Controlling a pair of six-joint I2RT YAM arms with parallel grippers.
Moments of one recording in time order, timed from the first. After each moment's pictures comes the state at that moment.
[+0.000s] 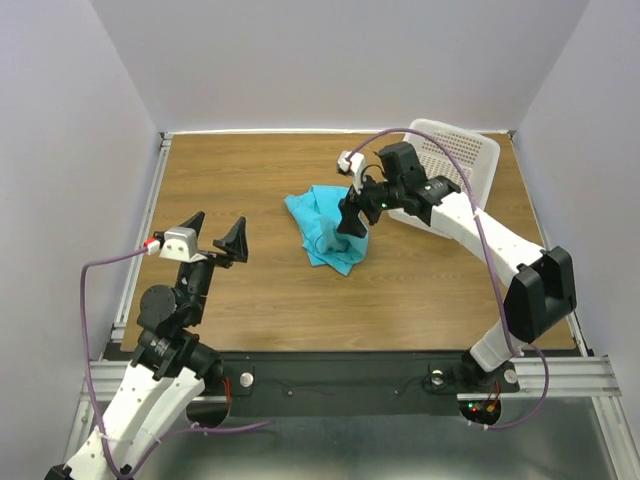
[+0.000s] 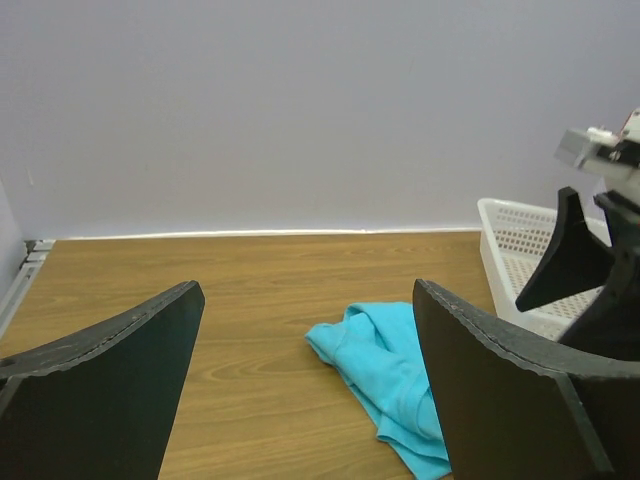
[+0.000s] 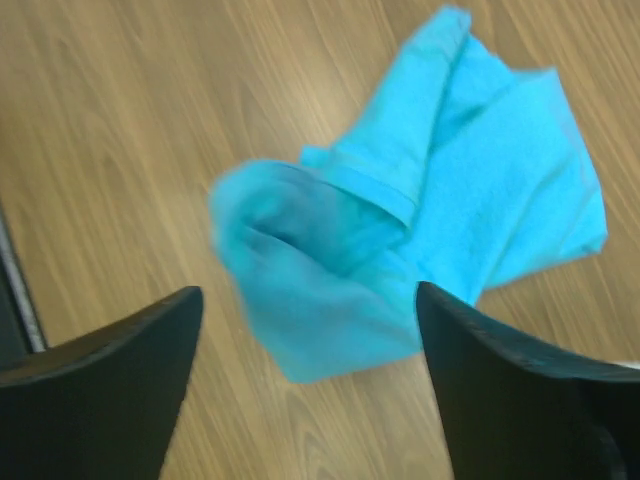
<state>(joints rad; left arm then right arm) -0.48 0.31 0.46 0.16 -0.27 -0.05 0.54 1.60 1.41 -0.49 -0.58 -0.32</state>
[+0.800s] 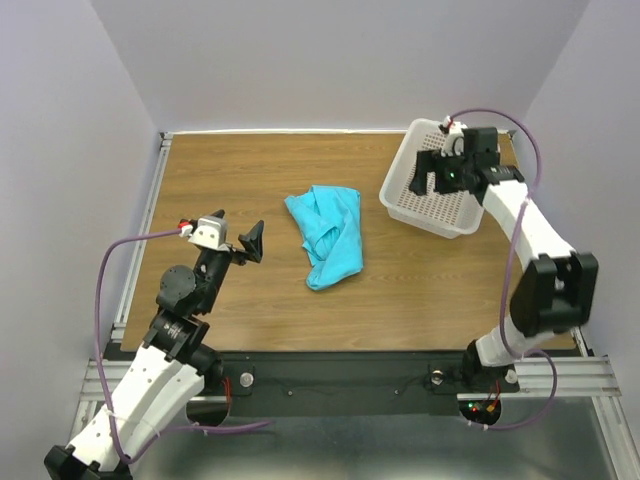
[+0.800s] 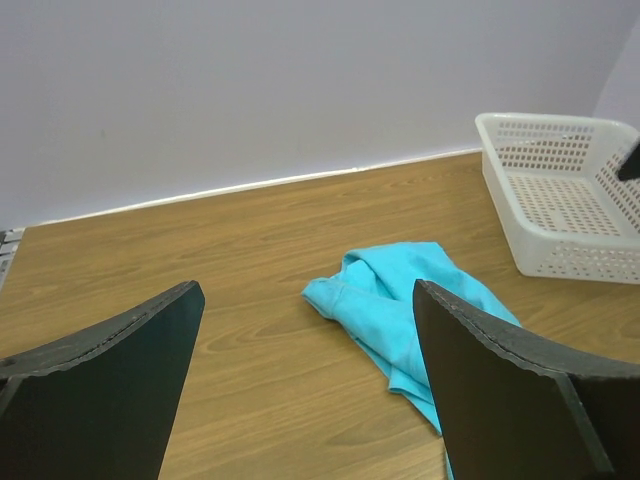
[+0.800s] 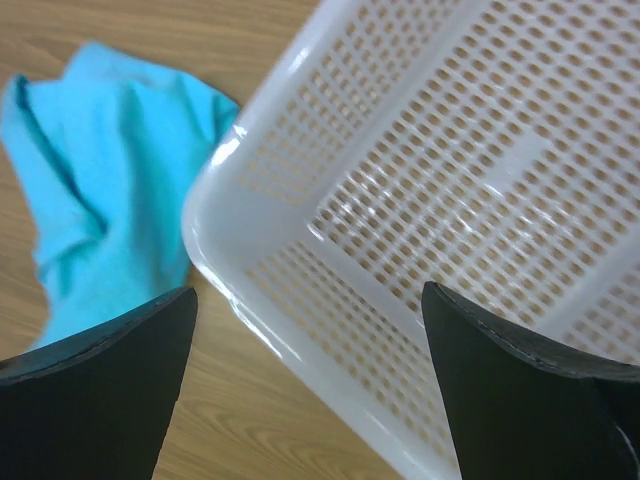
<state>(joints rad) -0.48 0.46 0.44 0.19 -0.16 0.02 0.09 1.52 1.32 -0.49 -0.27 0.00</state>
